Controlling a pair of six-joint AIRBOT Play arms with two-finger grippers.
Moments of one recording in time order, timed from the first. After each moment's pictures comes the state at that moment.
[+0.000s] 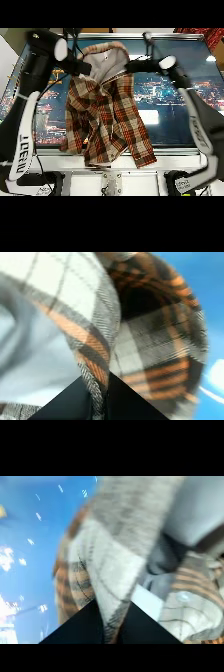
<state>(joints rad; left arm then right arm) -0.47 -1.52 2.00 1.81 -1.49 -1.71 0.18 -1.66 1.70 -0.88 0.81 1.06</state>
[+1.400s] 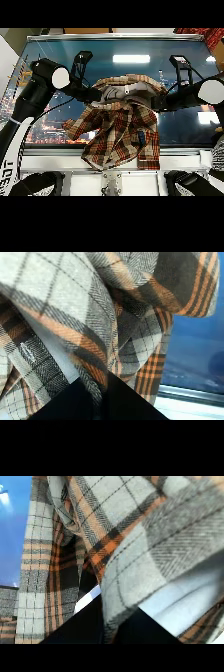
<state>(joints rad) -0.53 -1.32 1.55 1.50 -1.40 -1.80 0.39 -1.03 1.38 -1.53 1.50 1.89</state>
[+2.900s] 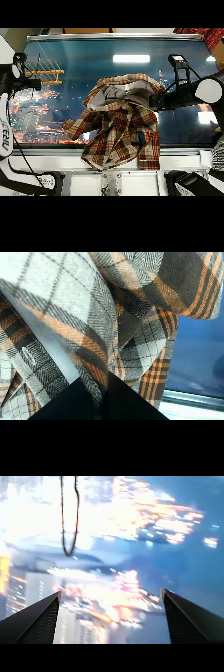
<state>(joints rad) 0.21 -1.63 1.57 1.80 -1.05 -1.52 0.39 -1.04 1.38 -1.52 1.48 1.90</state>
